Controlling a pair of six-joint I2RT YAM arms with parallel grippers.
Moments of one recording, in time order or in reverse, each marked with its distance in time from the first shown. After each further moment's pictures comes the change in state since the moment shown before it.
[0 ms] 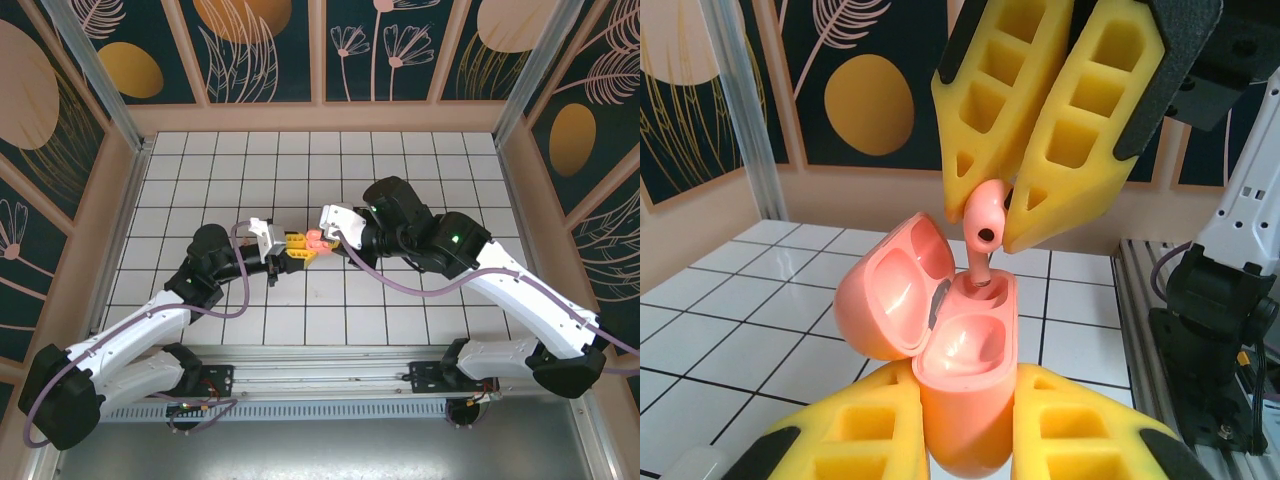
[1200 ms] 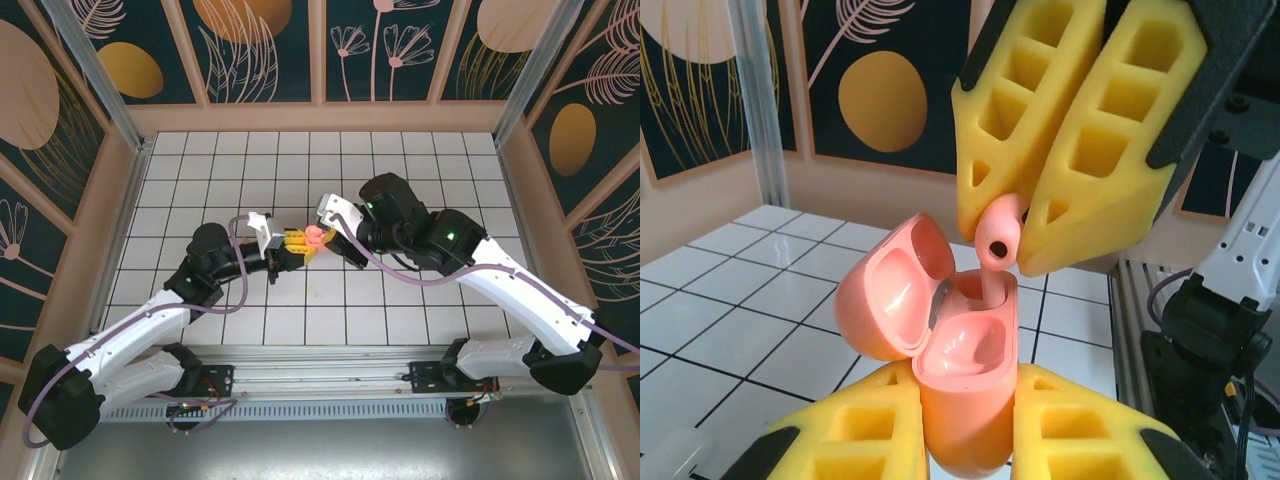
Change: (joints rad) left arm 0.000 -0.002 0.008 0.000 -0.034 -0.091; right arm 0.007 0.023 0.019 0.034 -0.026 0.183
